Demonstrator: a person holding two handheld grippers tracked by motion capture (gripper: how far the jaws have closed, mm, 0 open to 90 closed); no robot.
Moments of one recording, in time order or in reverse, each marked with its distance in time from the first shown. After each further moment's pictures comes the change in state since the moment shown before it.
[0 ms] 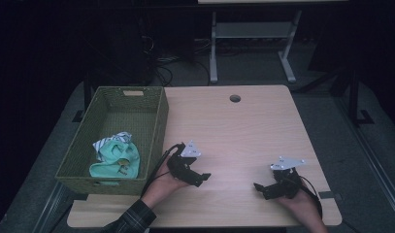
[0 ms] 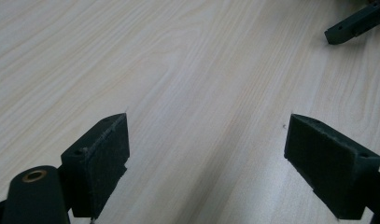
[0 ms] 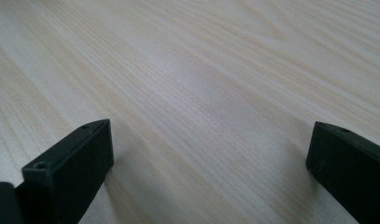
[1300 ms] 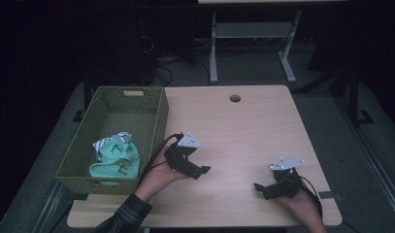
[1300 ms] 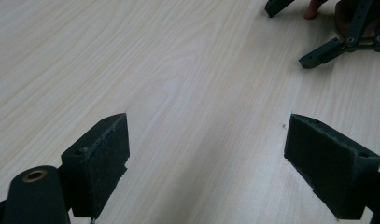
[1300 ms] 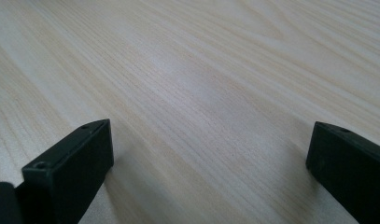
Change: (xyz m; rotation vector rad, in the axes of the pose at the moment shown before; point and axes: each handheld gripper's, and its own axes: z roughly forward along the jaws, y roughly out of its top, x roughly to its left) left arm 0.008 0.028 -0.025 -0.012 -0.046 0.026; right arm 0.000 0.000 0.000 -0.002 -0.001 -0.003
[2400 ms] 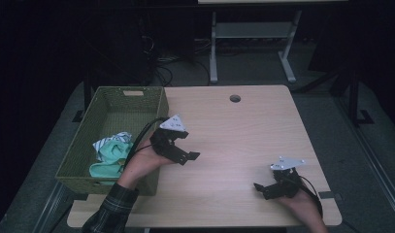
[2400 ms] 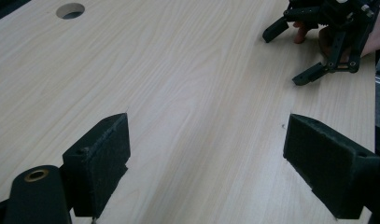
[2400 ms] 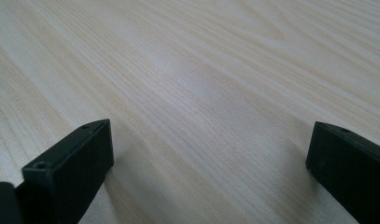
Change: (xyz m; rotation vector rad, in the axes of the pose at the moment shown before) left arm 0.030 0.016 -0.046 -0.052 -0.022 0.009; right arm 0.000 0.000 0.000 -0.002 0.000 -0.004
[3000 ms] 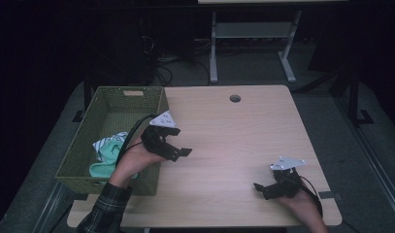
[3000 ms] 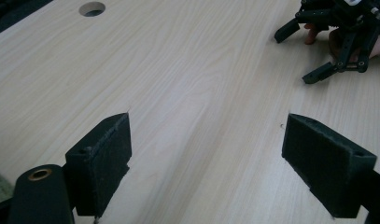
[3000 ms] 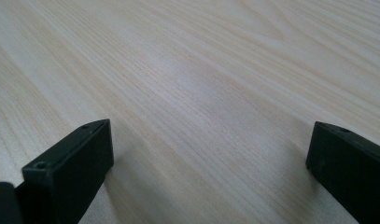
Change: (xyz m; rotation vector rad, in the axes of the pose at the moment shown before) left arm 0.012 -0.006 -0.021 -0.005 0.035 -0.028; right arm 0.000 0.000 0.000 0.000 0.000 0.000
